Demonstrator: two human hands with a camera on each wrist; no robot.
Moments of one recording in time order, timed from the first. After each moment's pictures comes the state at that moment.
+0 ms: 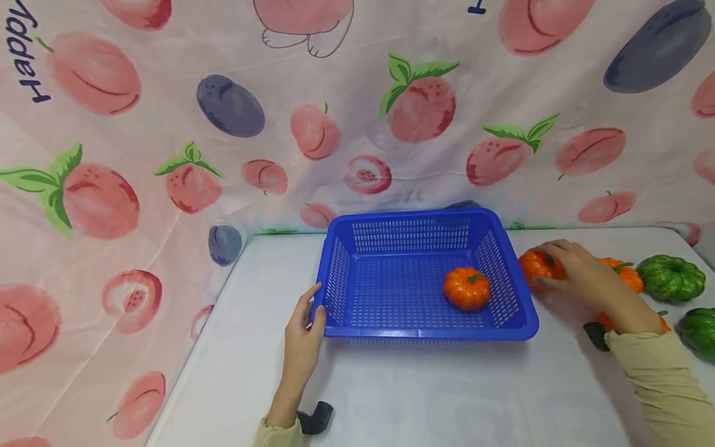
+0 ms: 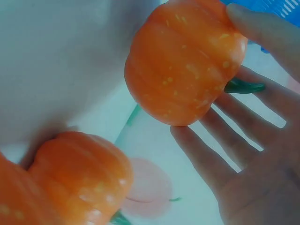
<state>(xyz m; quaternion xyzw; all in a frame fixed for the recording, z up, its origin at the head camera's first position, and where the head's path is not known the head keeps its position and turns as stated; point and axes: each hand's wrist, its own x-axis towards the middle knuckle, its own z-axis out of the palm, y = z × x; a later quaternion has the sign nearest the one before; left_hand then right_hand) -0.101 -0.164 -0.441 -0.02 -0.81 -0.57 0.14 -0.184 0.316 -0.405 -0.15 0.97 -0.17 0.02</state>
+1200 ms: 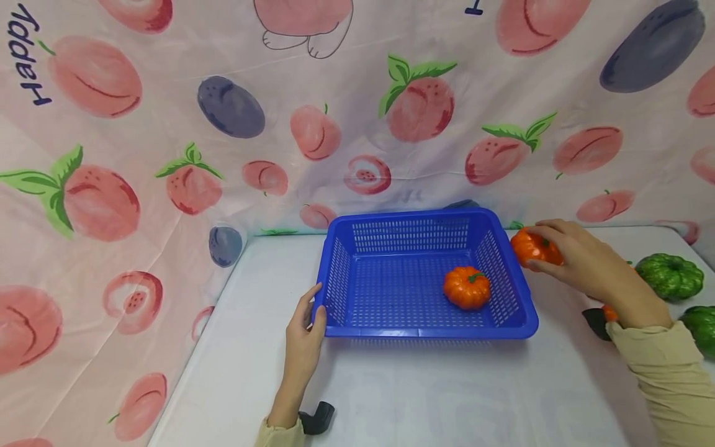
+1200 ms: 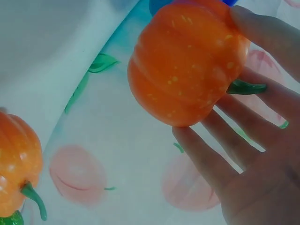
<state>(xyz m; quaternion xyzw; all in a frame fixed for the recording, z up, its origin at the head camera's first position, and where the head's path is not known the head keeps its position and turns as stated) -0.103 -0.163 -0.444 -0.02 -0.81 -0.57 0.14 -0.176 0.291 -0.359 -0.15 0.98 -0.13 -0.04</state>
